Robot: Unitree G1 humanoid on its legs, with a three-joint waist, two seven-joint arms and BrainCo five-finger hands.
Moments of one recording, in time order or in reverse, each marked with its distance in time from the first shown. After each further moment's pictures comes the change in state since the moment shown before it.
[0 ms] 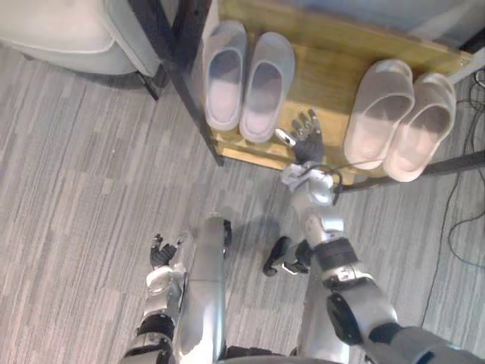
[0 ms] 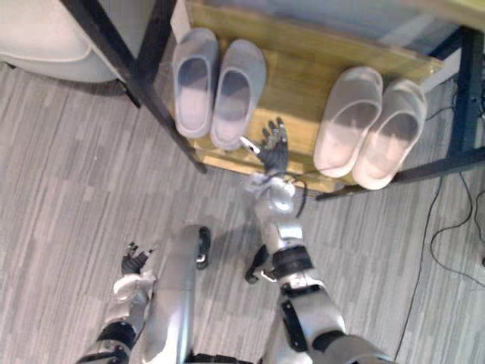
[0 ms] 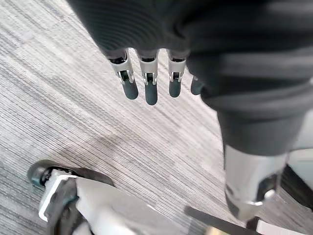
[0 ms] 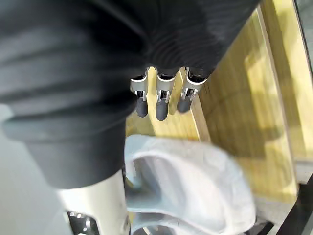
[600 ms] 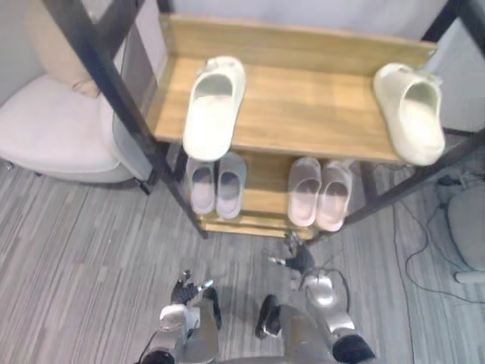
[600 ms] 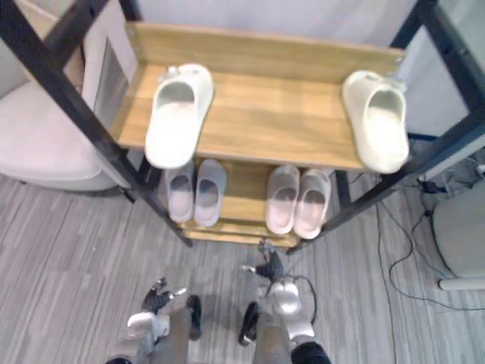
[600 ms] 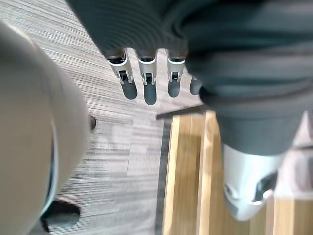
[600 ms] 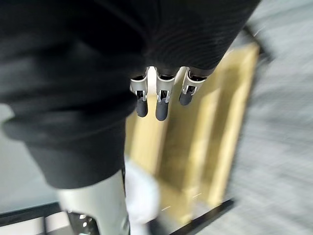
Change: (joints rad) left arm 0.182 0.037 -0.289 0.133 0.137 0.005 -0.121; right arm 0.607 -0.053 0.126 0.239 -0.381 0.025 0.211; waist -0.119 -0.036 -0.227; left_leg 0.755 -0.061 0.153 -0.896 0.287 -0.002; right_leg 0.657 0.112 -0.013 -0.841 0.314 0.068
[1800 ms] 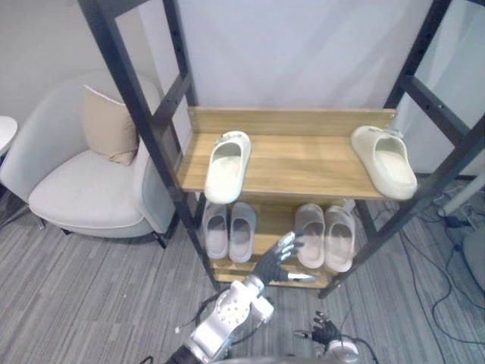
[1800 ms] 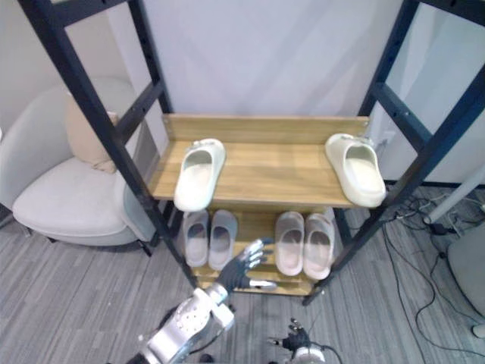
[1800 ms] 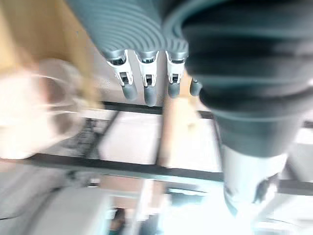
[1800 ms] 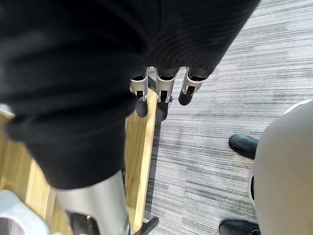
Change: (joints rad) left arm -0.061 0.021 -0.673 -0.900 -0.208 -0.048 -0.116; right arm 0.066 -0.022 -0.123 0.379 -0.038 0.007 0.020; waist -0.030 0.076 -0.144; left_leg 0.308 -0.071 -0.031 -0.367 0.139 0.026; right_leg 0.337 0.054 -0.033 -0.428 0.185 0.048
